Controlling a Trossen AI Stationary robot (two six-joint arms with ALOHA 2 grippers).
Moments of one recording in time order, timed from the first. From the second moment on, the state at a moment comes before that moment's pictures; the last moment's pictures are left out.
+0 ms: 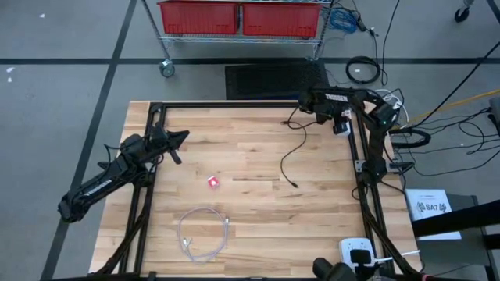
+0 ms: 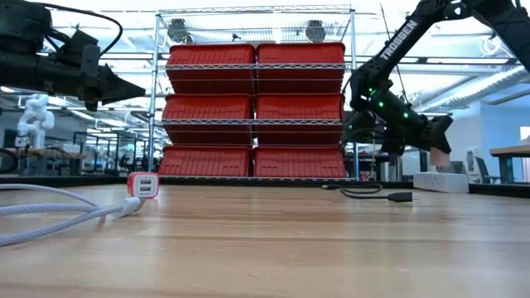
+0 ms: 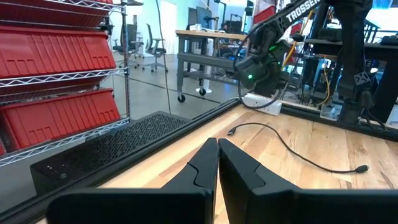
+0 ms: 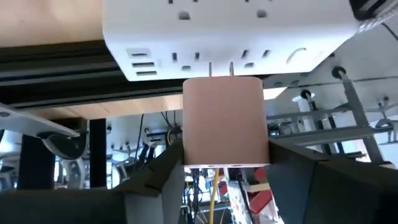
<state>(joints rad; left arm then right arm) 0.63 0.01 0.03 -0.02 0.11 -0.07 -0.85 1.96 1.30 -1.52 0.73 -0.56</state>
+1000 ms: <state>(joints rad) 0.63 0.01 0.03 -0.02 0.11 -0.07 -0.80 1.96 1.18 -1.43 0.68 -0.57</state>
